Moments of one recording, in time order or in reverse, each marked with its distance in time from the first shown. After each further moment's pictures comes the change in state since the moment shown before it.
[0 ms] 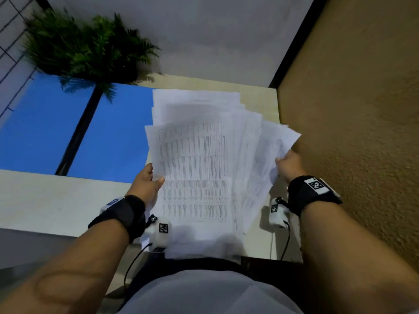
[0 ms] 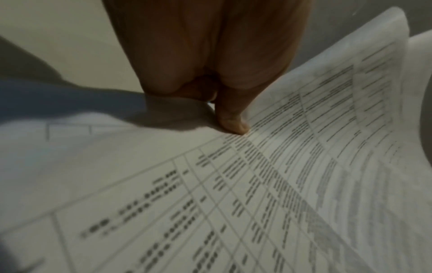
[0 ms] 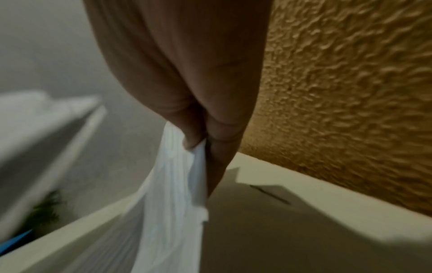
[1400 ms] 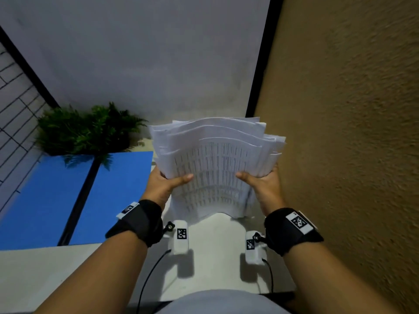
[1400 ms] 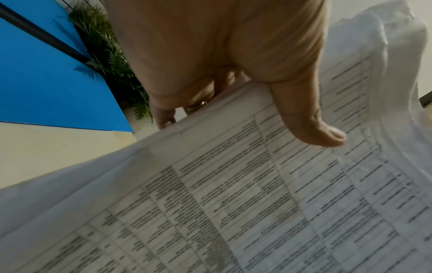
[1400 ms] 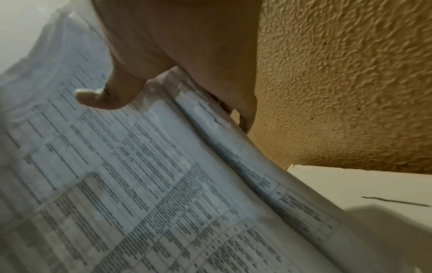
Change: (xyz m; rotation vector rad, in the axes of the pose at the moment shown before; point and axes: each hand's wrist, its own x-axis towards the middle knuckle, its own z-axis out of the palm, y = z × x) left_hand -0.020 0.138 0.075 -0.028 -0.258 0.451; right_hand -0.103 -0.062 -0.018 0.714 -0.137 -0.453
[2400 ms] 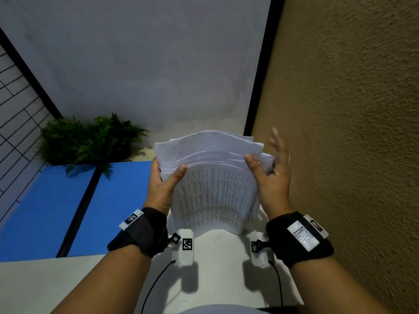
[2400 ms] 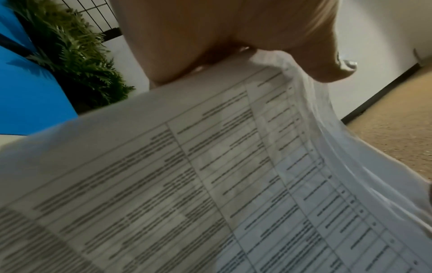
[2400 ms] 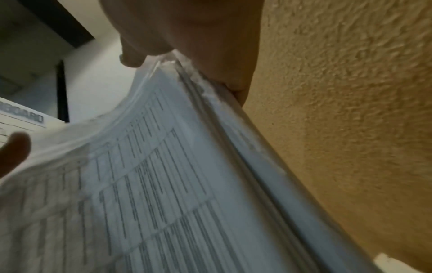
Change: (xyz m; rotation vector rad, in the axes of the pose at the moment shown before) left_hand -0.011 0.032 0.018 -0.078 0.079 0.162; right_hand -0.005 -0.043 0.019 -0.307 0.146 -0.480
